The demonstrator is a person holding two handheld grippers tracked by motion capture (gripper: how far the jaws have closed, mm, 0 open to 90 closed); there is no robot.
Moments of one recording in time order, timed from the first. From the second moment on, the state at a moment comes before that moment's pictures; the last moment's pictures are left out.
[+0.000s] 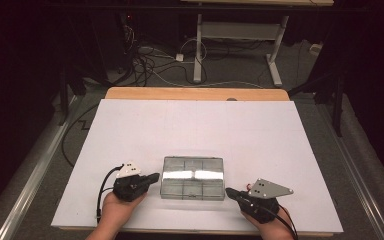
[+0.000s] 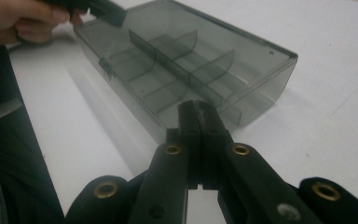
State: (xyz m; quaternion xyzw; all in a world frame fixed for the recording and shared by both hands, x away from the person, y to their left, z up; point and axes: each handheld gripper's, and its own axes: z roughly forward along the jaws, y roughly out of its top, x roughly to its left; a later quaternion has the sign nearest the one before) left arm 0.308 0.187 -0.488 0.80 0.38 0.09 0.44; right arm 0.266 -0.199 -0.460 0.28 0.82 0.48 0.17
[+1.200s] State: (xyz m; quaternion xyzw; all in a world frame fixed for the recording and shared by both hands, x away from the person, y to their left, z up) left arm 0.307 0.178 -0.492 0.82 0.36 0.08 0.44; right arm 0.271 -0.116 -0.458 0.19 0.84 0.51 0.10
